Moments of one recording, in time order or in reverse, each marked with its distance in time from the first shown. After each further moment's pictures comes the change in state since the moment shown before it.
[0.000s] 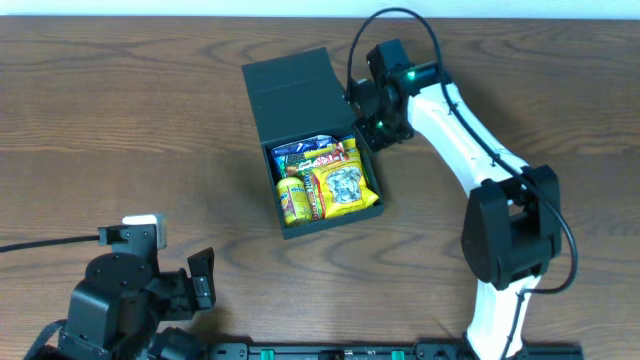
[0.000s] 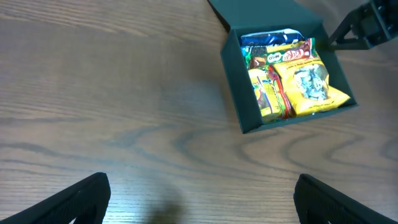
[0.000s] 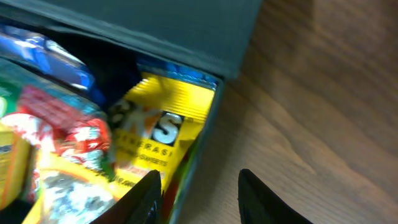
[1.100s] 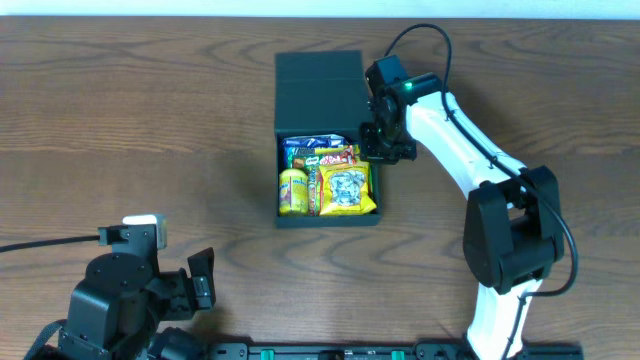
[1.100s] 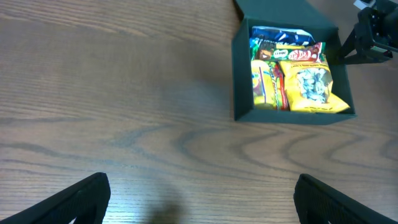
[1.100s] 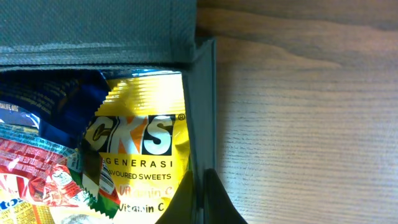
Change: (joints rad) left arm 0.000 0.000 0.000 0.000 0.000 0.000; right arm 0.007 -0.019 -0.072 -0.042 0.053 0.572
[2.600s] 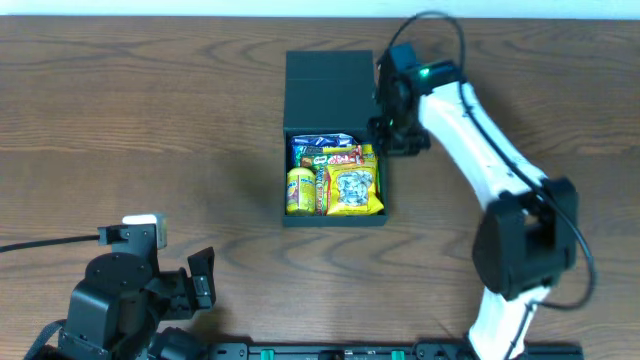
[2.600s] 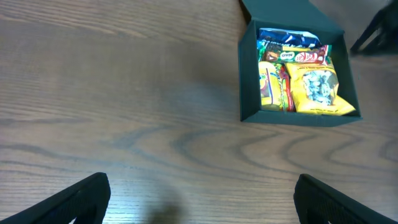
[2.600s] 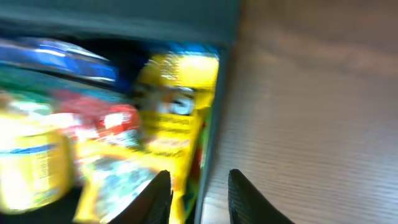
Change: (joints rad) left arm 0.000 0.000 0.000 0.006 0.001 0.000; right arm -0.030 -0.071 0.106 -0.145 -0.008 -0.179
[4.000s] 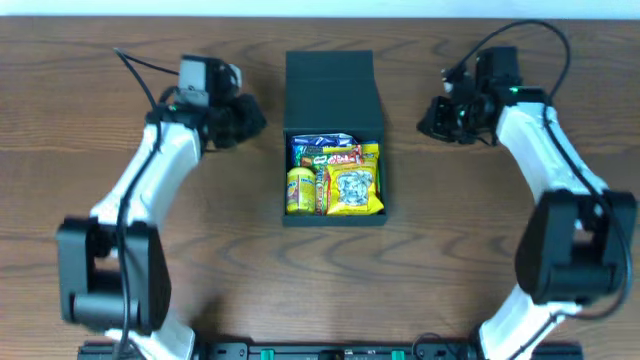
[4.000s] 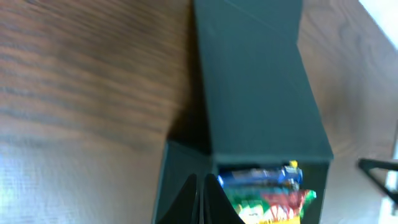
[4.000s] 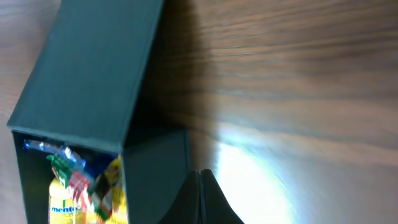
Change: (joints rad) left arm 0.303 1.206 0.153 0.856 0.604 -0.124; right arm -0.331 -0.040 -0.309 0.516 -0.394 -0.018
